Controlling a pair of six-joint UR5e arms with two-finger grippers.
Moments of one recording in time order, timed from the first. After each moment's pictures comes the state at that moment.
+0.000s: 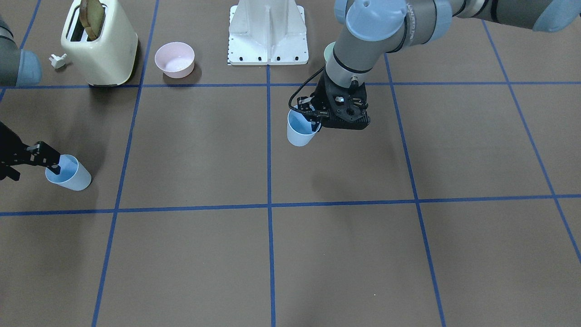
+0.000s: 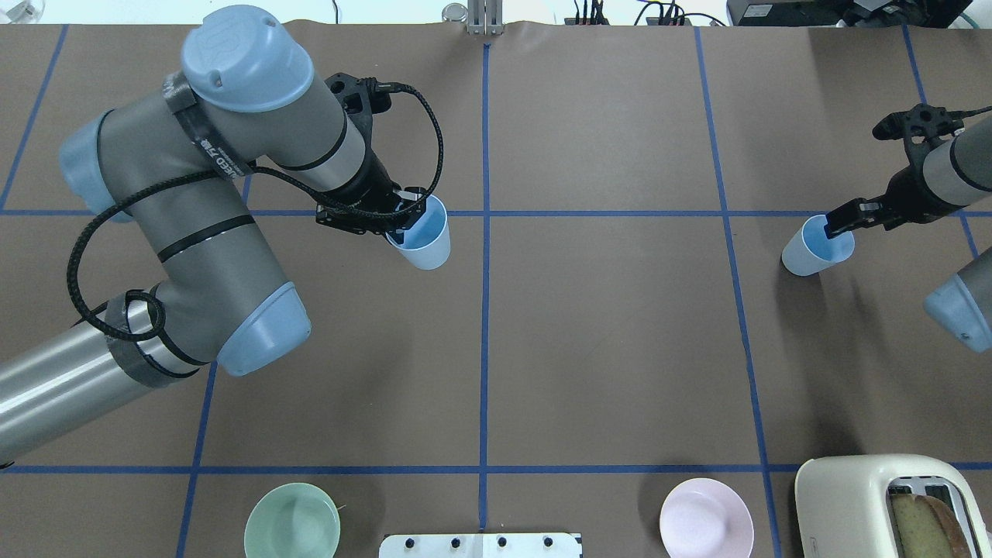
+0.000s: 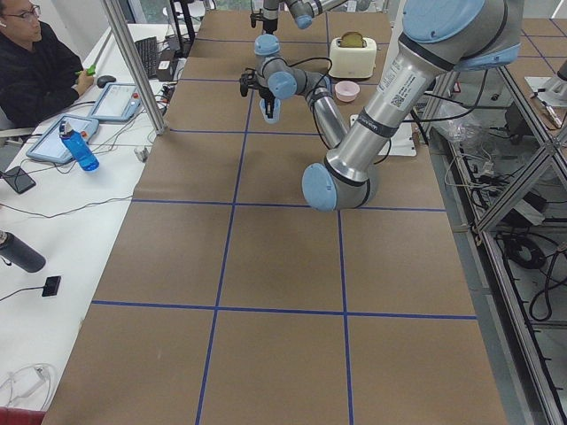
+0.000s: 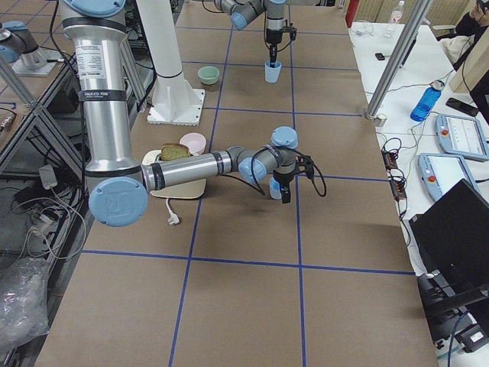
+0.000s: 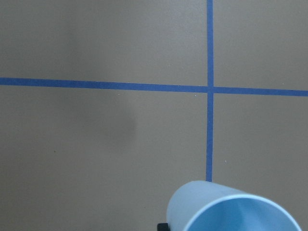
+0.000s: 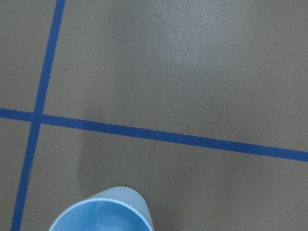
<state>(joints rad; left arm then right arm) -0.70 -2.27 -1.78 -1.55 -2.10 -1.15 1.04 -1.49 1.66 -1.18 2.15 0.60</state>
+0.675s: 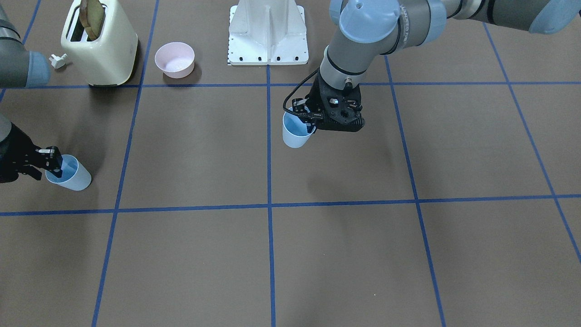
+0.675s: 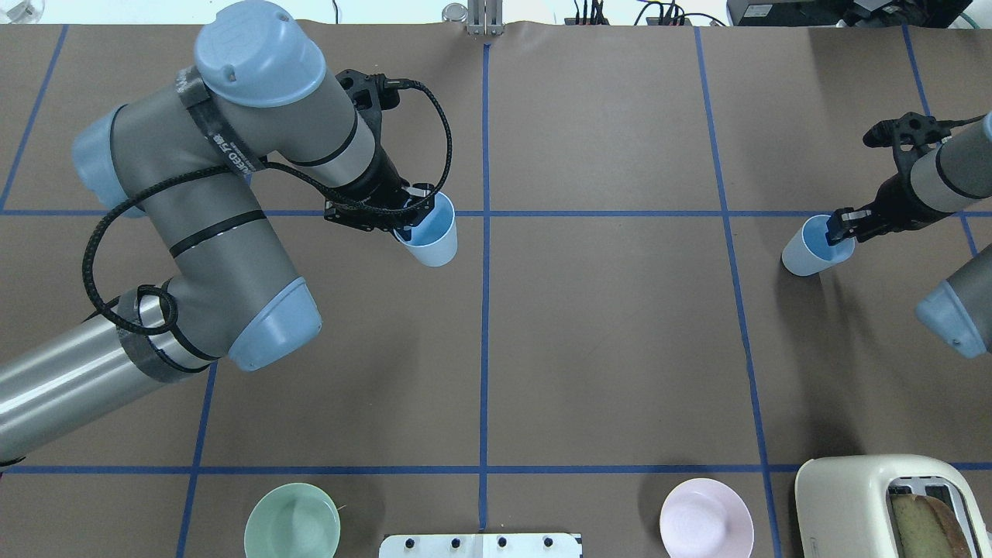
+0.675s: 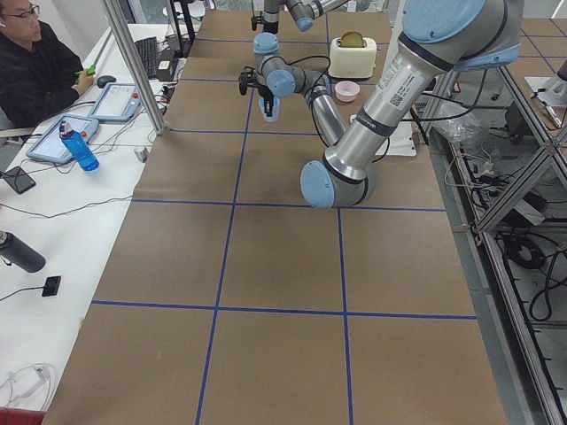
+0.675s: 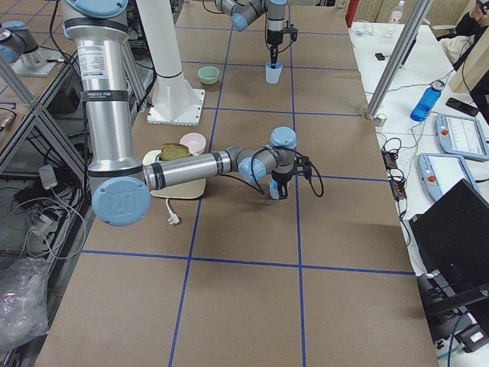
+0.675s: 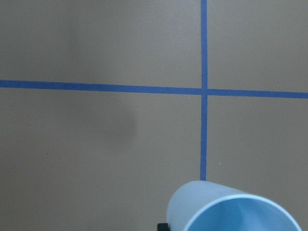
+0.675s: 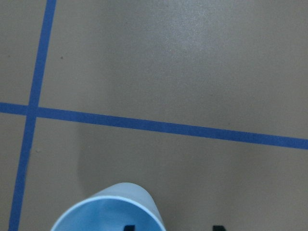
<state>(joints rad) -0.70 -2.29 -1.75 -1.55 -2.10 -1.16 1.02 -1.49 1.65 -1.18 2.15 0.66</state>
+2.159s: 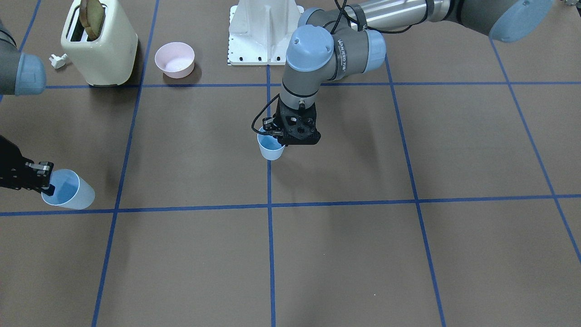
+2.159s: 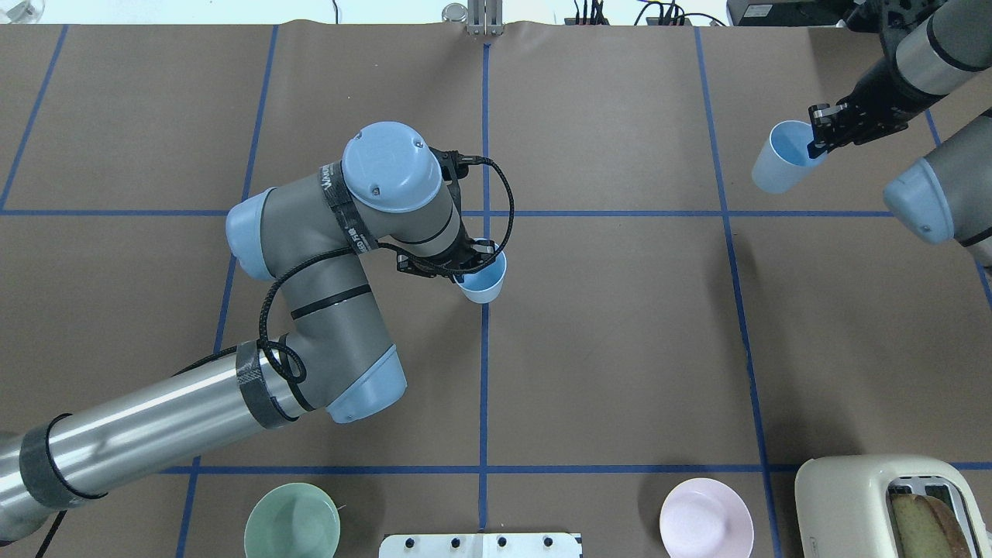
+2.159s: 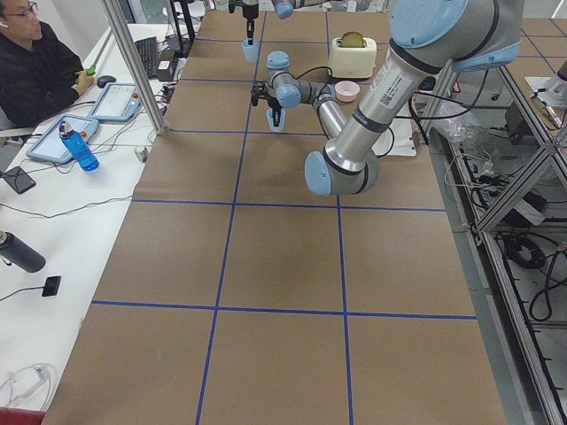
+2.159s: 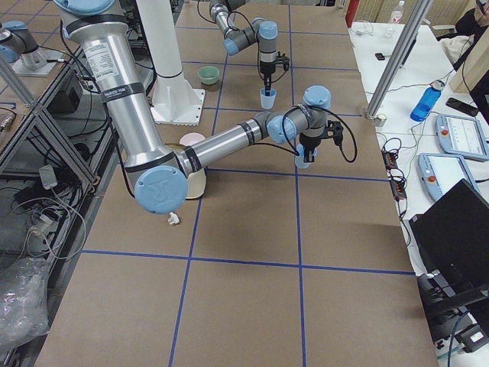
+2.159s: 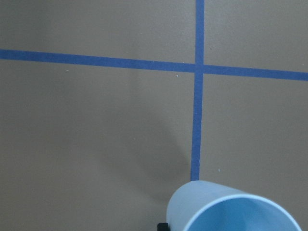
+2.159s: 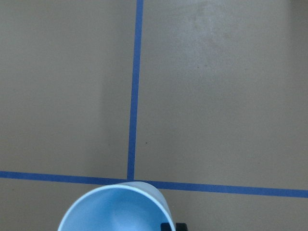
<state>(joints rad) -0.54 -2.38 -1.51 -1.70 -1.93 -1.27 1.14 -1.22 1.66 -1.45 2.27 0.65</state>
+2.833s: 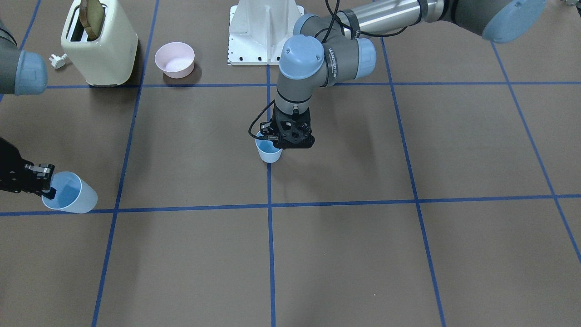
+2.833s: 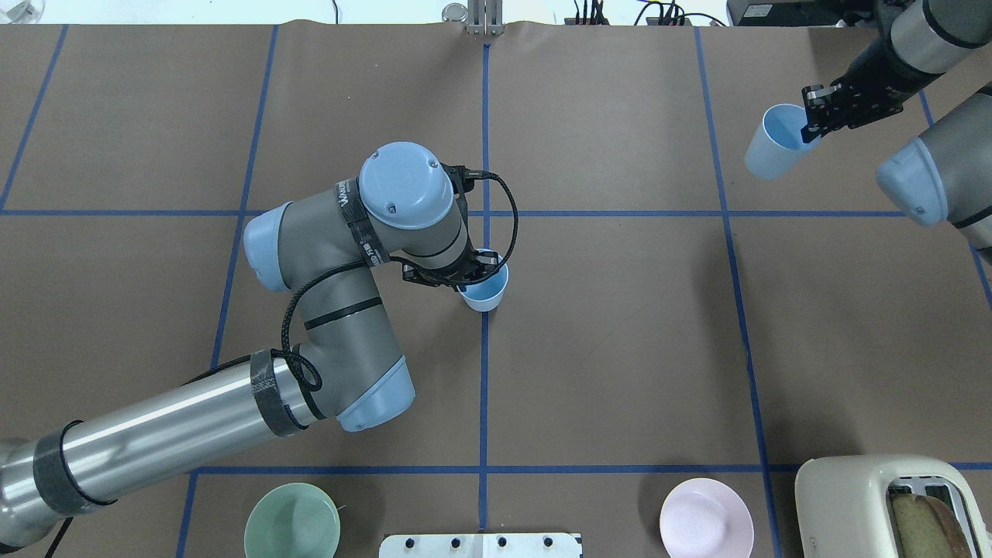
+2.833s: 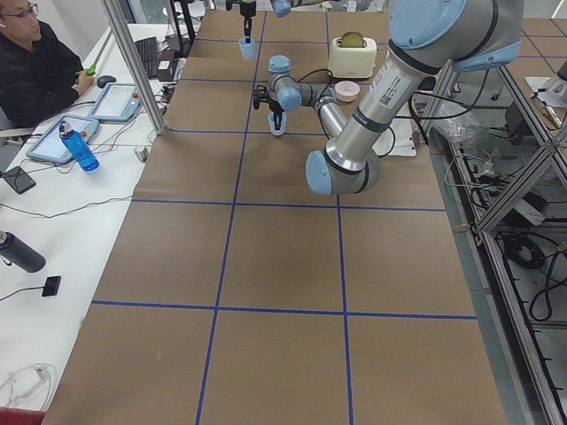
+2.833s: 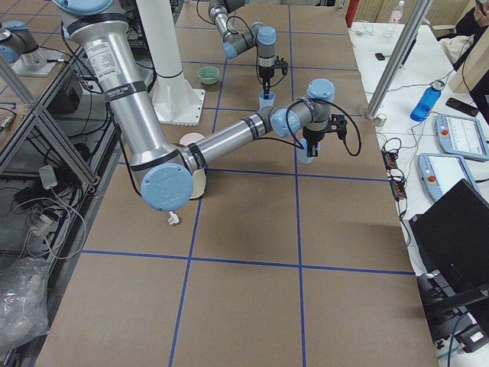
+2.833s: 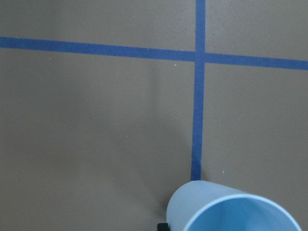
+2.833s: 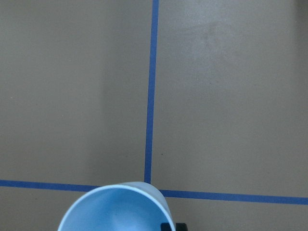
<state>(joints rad) -0.53 -2.38 -1.49 -1.71 -1.90 -1.27 1.15 -1.19 1.66 -1.48 2.28 0.65</state>
